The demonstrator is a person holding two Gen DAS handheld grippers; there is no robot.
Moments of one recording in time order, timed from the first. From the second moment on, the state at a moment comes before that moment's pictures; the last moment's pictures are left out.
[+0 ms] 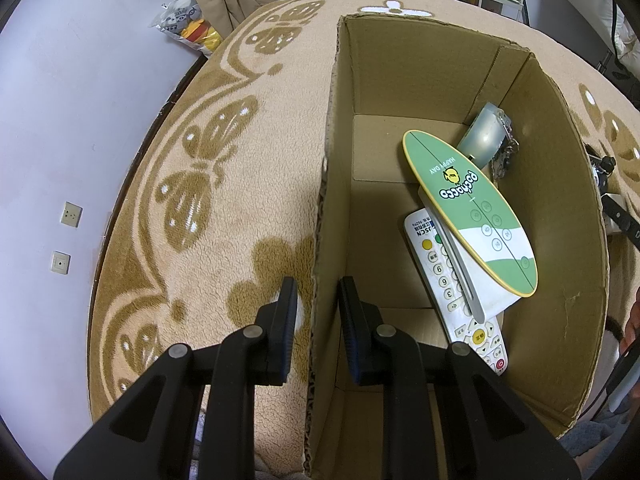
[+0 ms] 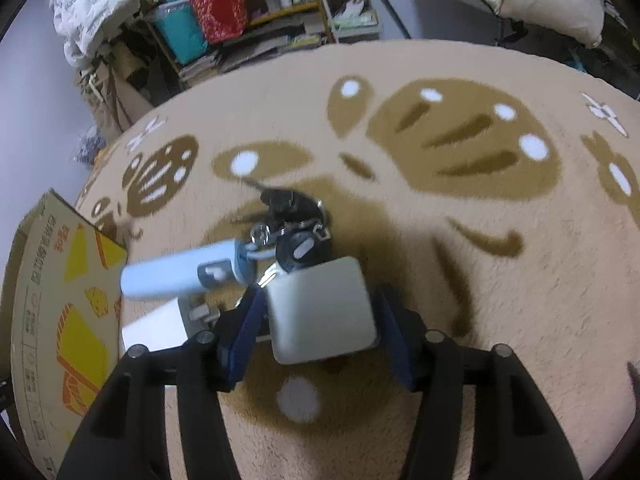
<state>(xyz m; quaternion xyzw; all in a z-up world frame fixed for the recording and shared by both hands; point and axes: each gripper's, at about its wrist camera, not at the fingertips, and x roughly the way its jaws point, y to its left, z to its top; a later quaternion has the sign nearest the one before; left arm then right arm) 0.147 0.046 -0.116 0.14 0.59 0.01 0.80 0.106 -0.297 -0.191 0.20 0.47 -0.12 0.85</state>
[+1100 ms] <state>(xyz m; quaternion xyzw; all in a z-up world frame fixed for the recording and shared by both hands) 0.145 0.046 -0.116 0.14 0.59 0.01 0.80 0.099 -0.186 -0.085 0.05 0.36 -0.02 0.93</state>
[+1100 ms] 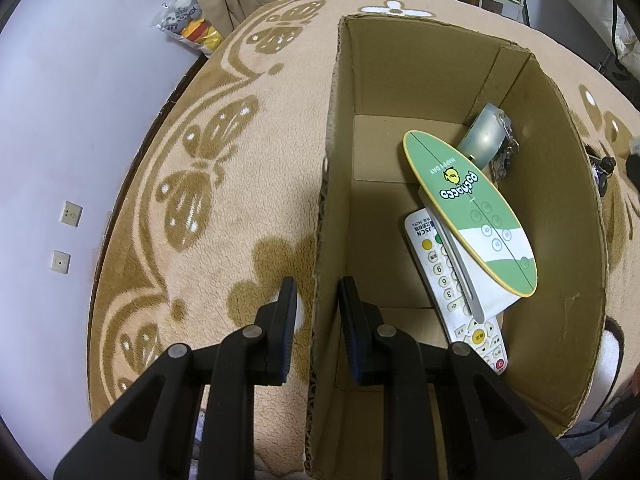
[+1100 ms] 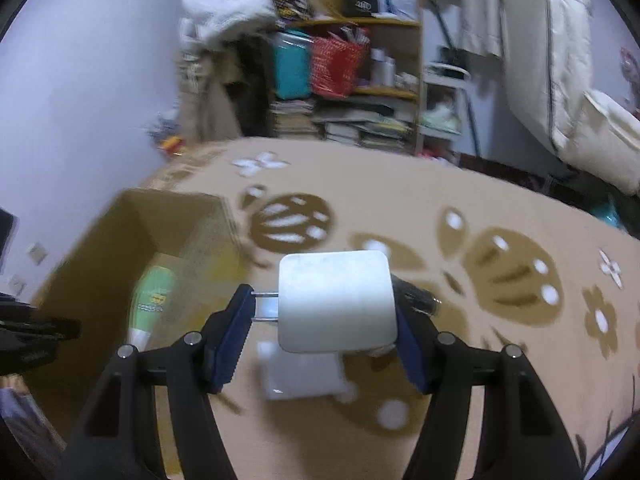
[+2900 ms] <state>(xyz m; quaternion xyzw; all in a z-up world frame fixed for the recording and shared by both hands) 0.145 0.046 -0.115 0.14 0.59 0.01 0.80 0.096 -0.202 -0.098 0.13 0.34 0.02 0.93</state>
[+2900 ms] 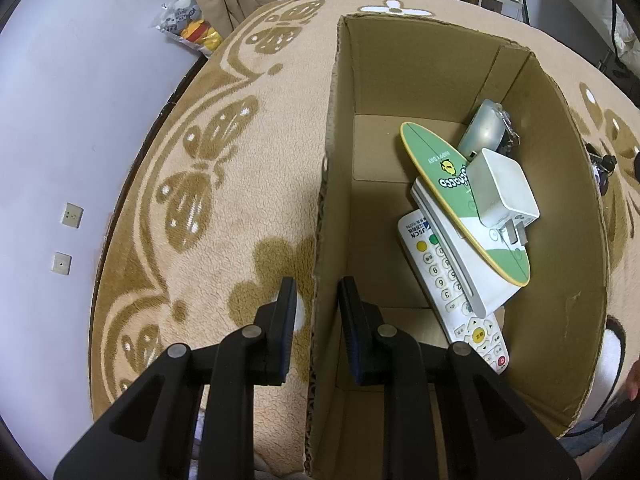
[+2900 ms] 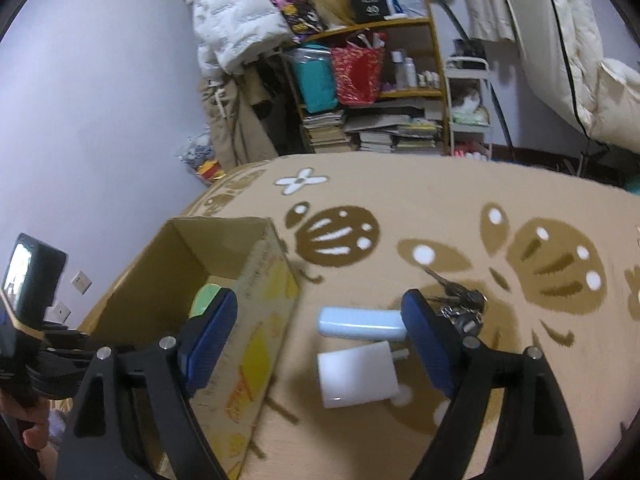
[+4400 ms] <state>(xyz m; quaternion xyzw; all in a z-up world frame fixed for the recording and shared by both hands) 0.145 0.047 -0.116 0.14 0.59 0.01 0.80 0.100 -0.196 -0.165 0.13 0.42 0.01 0.90</state>
